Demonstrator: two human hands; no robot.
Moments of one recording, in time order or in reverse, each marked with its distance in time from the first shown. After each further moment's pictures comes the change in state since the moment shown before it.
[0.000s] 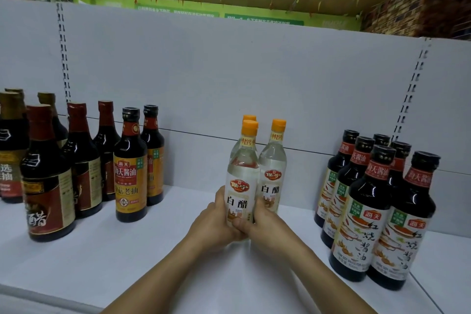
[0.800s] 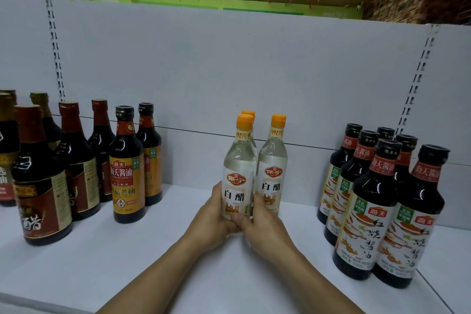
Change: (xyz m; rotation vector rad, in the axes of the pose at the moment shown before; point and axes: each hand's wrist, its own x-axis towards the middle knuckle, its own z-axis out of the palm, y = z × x) left_hand 0.011 -0.021 0.003 -0.228 0.034 0.105; right_hand 0.008 0.009 0.020 0.021 0.182 -0.040
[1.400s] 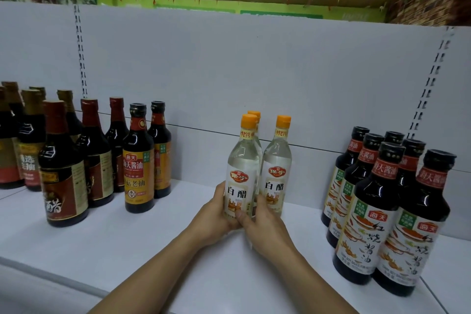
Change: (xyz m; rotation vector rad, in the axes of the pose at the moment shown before) left_hand -0.006 0.001 0.002 -0.010 -0.001 -0.055; right_hand 0.000 0.008 0.001 -0.012 -0.026 -0.025
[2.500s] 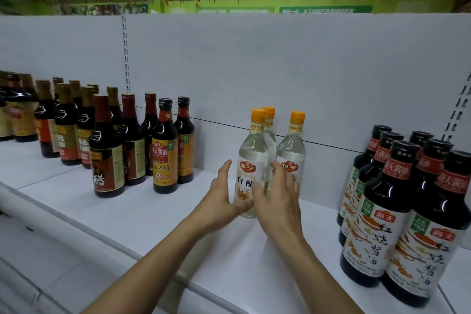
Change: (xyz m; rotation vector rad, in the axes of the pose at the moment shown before) left_hand -0.042 0.047 0.000 0.097 0.235 -0.113; right_hand -0.020 -0.033 -0.029 0.086 0.290 -0.175
